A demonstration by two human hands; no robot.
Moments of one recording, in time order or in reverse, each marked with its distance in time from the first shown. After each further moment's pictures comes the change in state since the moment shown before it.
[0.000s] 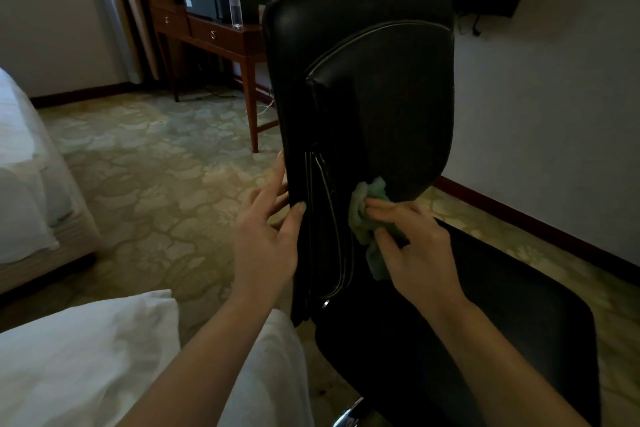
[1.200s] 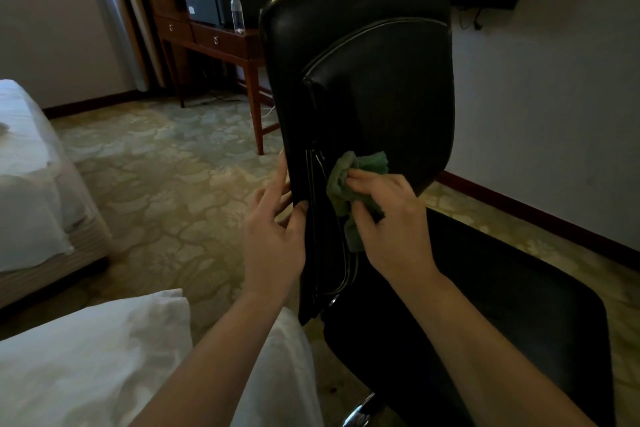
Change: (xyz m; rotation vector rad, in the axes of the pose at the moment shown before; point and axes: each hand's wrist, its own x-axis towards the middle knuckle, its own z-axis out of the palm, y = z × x) left_hand -0.002 0.002 0.002 0.004 -0.003 0.016; right_hand 0.024 -0.025 0.022 -0.094 0.072 -0.073
